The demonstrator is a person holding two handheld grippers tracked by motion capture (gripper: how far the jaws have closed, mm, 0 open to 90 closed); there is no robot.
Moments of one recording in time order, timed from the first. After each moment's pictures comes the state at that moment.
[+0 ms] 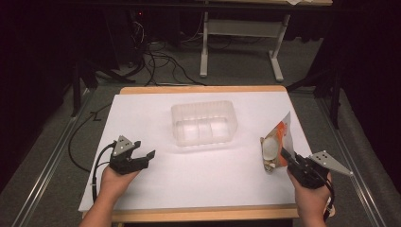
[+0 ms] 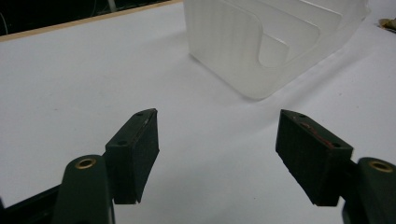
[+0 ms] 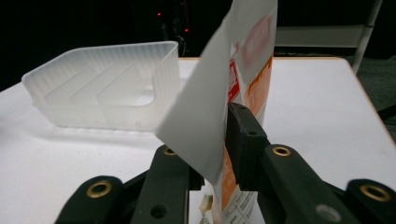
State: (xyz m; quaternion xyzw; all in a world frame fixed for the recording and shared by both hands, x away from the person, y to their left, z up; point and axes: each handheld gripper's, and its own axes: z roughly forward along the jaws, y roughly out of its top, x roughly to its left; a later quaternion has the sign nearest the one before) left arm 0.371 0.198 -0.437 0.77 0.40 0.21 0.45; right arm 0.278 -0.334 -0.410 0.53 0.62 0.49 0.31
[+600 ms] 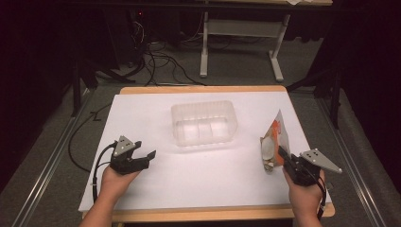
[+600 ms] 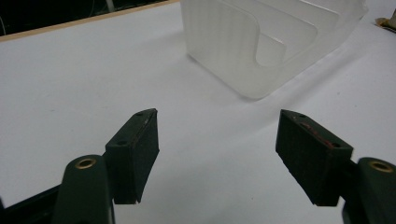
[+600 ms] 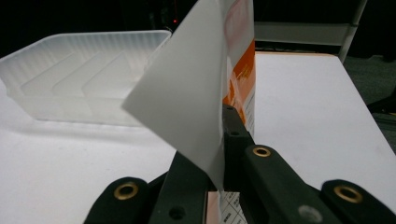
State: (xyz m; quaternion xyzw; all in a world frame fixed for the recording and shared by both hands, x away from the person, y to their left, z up) left arm 0.370 0.197 -0.437 0.78 0.40 0.21 0.45; right arm 0.287 -0.320 -0.413 0.53 0.63 0.46 0.33
